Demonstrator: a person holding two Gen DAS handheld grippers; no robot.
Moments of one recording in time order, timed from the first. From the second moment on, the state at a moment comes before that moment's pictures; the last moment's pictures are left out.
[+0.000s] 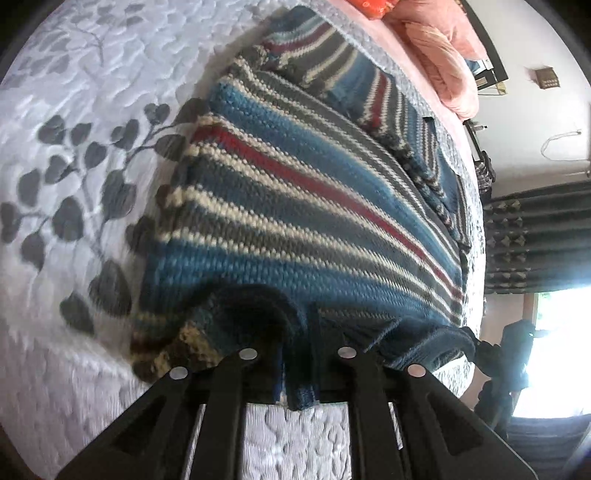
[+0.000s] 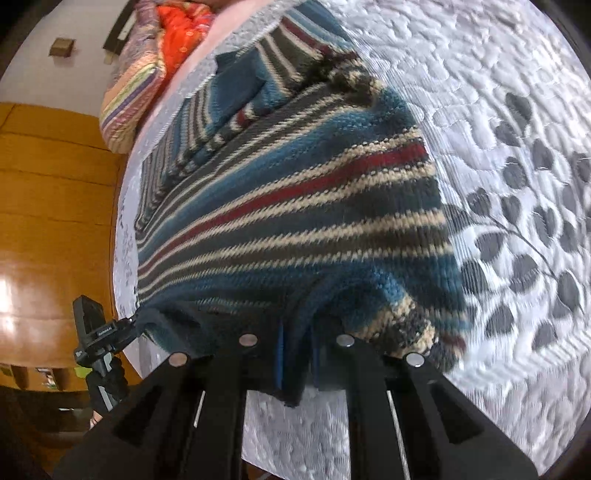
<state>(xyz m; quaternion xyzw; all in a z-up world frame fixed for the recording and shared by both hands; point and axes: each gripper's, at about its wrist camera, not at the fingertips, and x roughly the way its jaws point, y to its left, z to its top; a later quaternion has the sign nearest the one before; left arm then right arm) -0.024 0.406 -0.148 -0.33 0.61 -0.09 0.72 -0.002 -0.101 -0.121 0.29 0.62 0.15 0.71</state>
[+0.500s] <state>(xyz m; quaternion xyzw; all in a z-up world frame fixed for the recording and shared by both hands) -0.028 0.451 -0.135 -0.39 0.59 -0.12 0.70 0.012 -0.124 -0.131 0.30 0.64 0.16 0.69</state>
